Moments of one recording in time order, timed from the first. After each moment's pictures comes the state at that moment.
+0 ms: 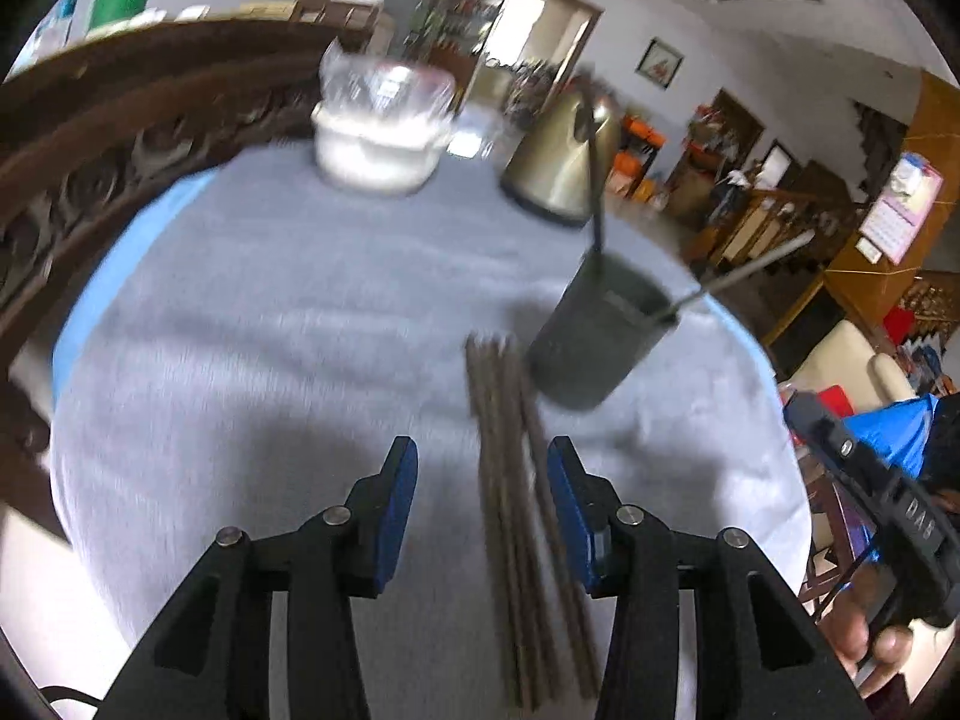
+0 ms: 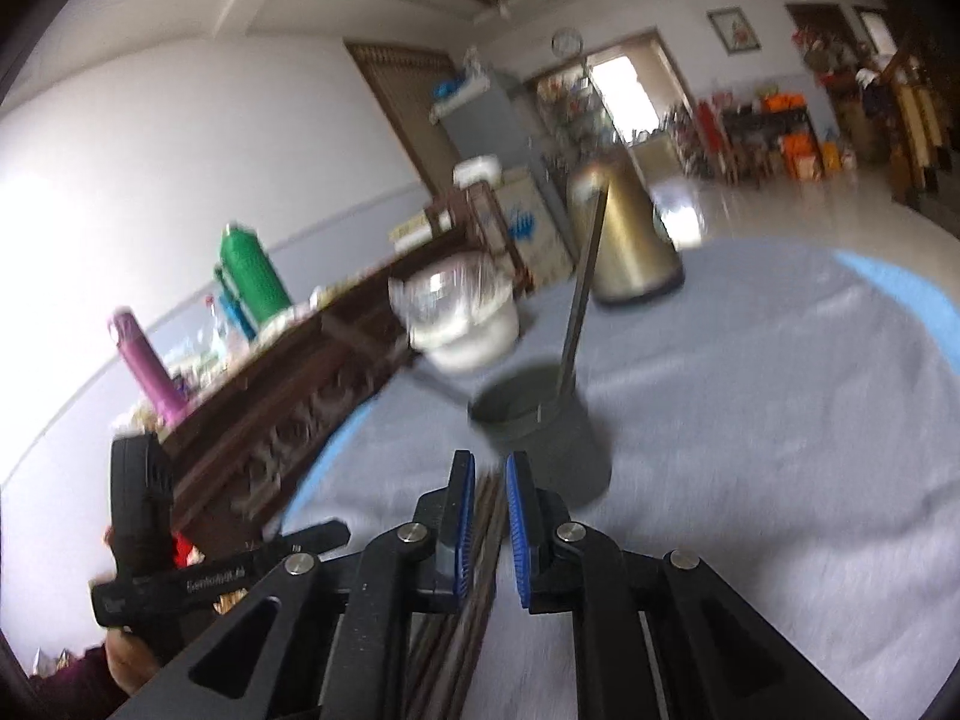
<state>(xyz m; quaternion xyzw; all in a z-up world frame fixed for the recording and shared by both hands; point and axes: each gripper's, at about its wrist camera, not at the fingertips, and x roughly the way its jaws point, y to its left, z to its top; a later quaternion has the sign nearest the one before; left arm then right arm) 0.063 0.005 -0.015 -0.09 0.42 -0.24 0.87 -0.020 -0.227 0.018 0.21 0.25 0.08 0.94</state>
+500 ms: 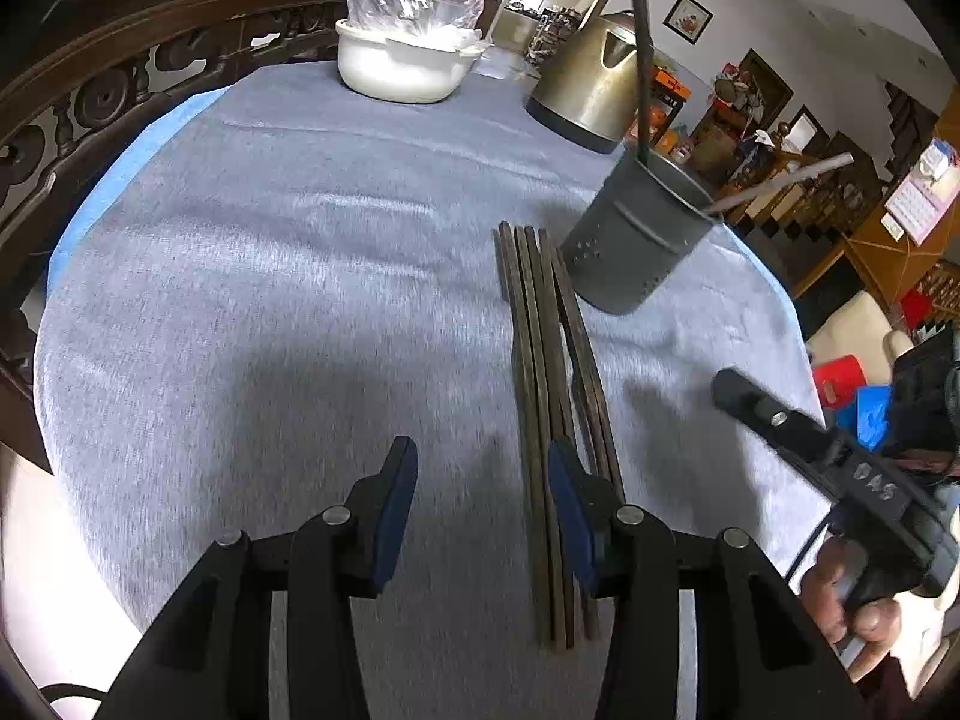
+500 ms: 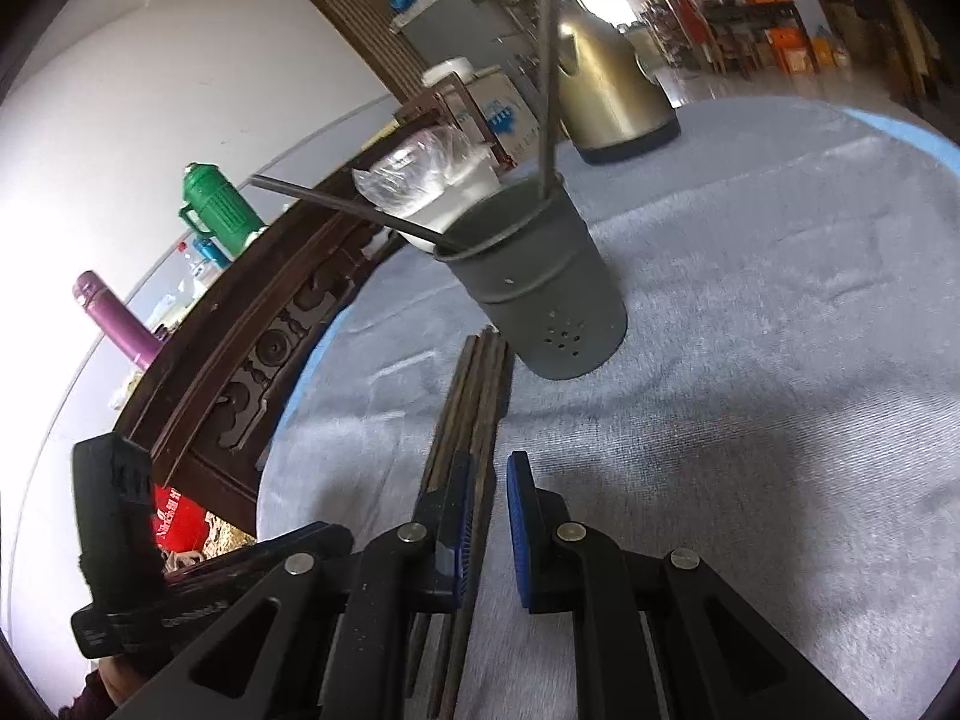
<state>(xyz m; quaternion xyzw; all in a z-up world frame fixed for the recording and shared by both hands) 0.055 0.009 -0.048 -0.08 0.48 -0.23 0.84 0.015 -0.218 -0.046 0.27 0.36 0.09 0.89</state>
